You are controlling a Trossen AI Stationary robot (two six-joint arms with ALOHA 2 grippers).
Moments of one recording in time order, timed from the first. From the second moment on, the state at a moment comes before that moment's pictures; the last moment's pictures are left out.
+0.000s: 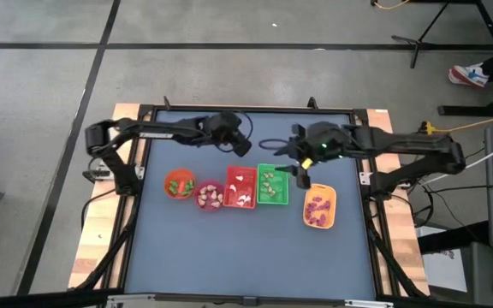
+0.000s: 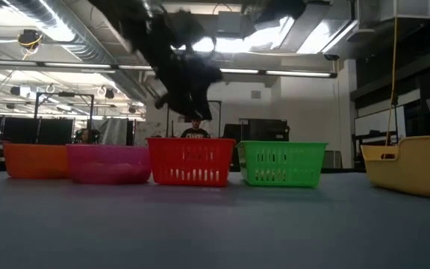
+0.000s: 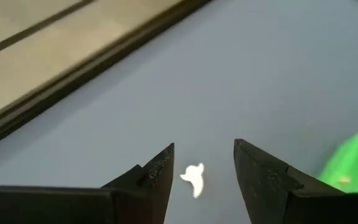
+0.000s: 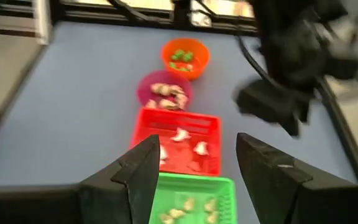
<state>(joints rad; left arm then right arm) 0.34 1.66 1.11 -0.22 -0.27 -0.40 -0.03 1.29 1.28 -0.60 -0.05 -0.12</state>
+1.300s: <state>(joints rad) 0.40 2.00 1.12 -0.09 -0.10 -0.23 0.20 1.26 1.28 -0.68 -0.01 -0.08</state>
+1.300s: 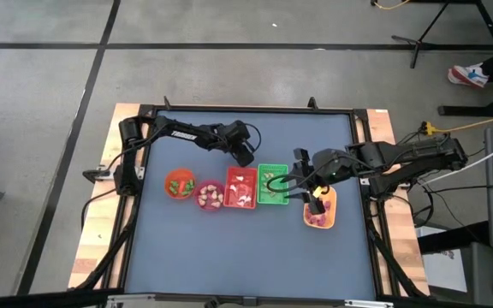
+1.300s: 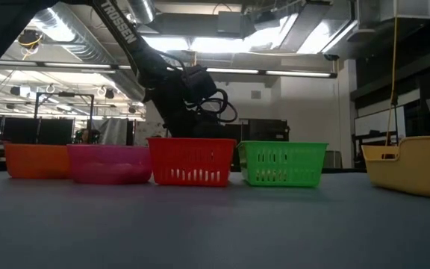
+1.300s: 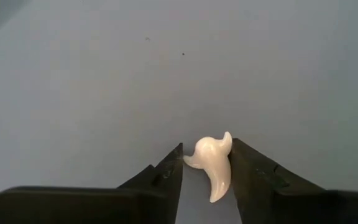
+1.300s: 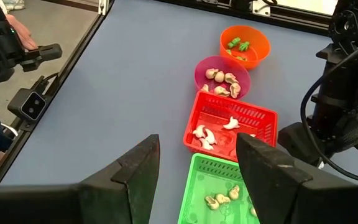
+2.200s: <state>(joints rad) 0.40 2.00 1.11 -0.09 -0.10 -0.23 0.20 1.26 1.28 -0.68 -0.01 -0.08</state>
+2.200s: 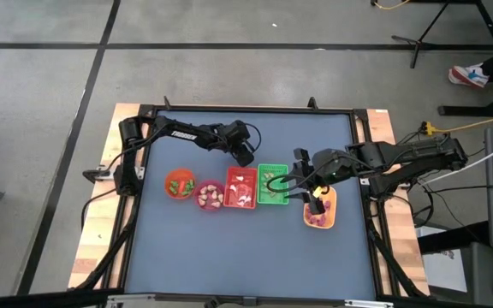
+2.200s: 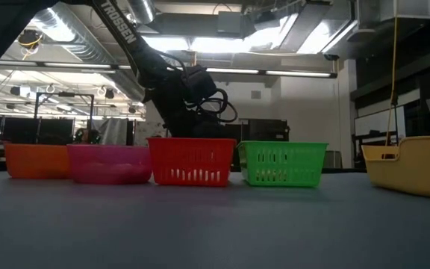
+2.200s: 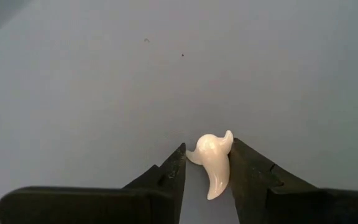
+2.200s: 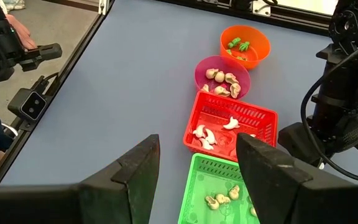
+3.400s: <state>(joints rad) 0.40 1.95 1.11 -0.11 -0.07 -0.23 0.20 1.26 1.28 -0.69 -0.01 -0.08</state>
